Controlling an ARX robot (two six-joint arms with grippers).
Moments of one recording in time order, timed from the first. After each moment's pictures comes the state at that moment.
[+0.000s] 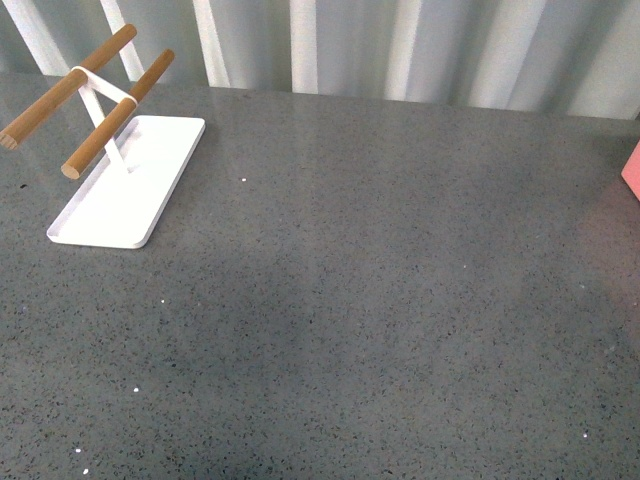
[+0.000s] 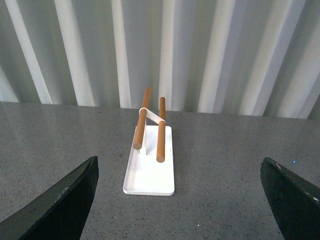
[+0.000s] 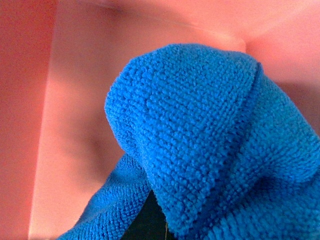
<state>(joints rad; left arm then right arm) 0.00 0.00 0.02 0.00 0.00 0.00 -0.49 2.00 1.35 -0.31 -0.10 -0.61</state>
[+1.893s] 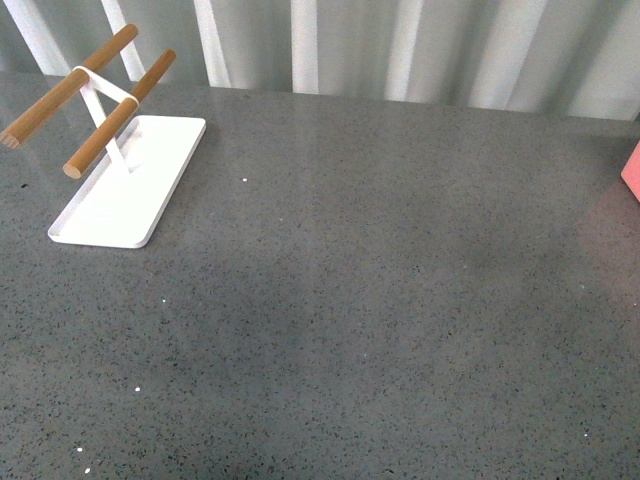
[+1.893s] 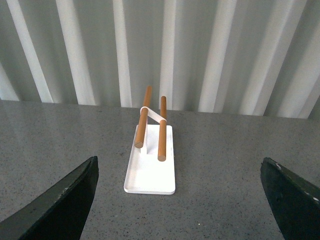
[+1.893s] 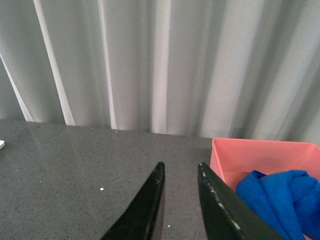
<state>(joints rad) 0.00 0.00 0.02 0.00 0.00 0.00 0.00 0.67 0.18 0.48 -0.01 -0.03</state>
